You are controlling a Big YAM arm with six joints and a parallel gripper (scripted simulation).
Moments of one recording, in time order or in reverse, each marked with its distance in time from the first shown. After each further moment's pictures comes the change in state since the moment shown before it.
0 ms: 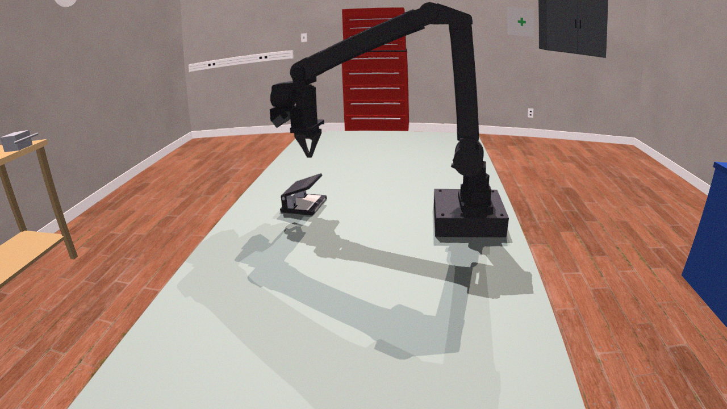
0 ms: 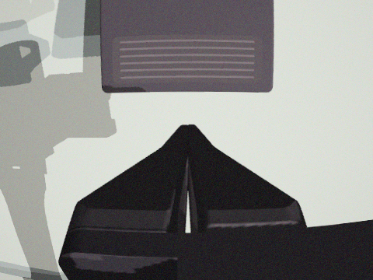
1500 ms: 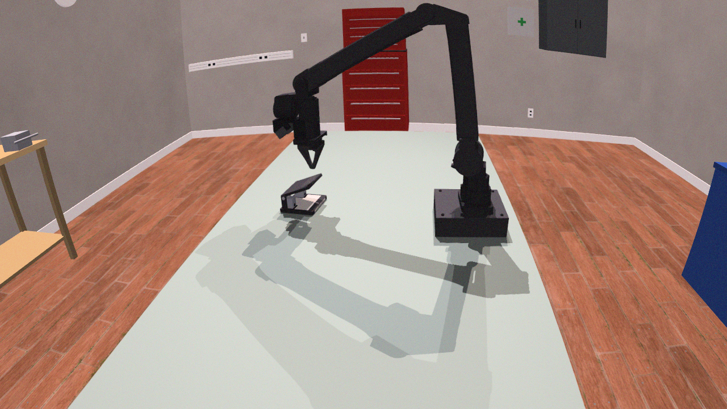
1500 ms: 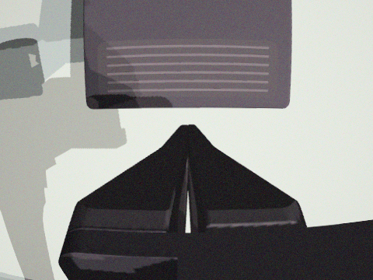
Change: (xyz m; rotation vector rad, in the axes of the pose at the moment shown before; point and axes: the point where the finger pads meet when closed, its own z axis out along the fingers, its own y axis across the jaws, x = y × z) arm 0.008 0.000 0.033 0.000 0.004 0.000
